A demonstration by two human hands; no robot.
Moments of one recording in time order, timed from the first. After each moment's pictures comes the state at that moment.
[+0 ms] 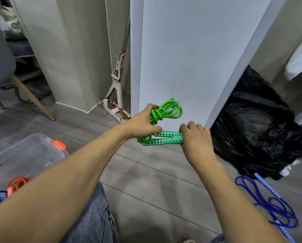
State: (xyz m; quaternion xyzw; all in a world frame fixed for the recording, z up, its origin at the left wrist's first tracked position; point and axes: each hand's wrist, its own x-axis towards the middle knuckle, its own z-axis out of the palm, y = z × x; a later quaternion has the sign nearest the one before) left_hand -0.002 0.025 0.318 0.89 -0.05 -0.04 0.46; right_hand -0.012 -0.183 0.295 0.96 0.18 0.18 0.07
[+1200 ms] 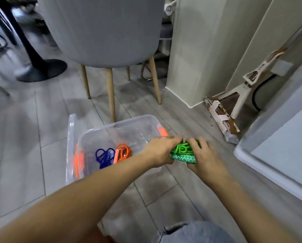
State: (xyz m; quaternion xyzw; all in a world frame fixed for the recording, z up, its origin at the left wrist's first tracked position) left_hand -0.114 0.320 0.174 0.98 0.10 0.03 0.16; right_hand -0.011 0.159 0.177 0.86 0.50 -0.01 -0.07
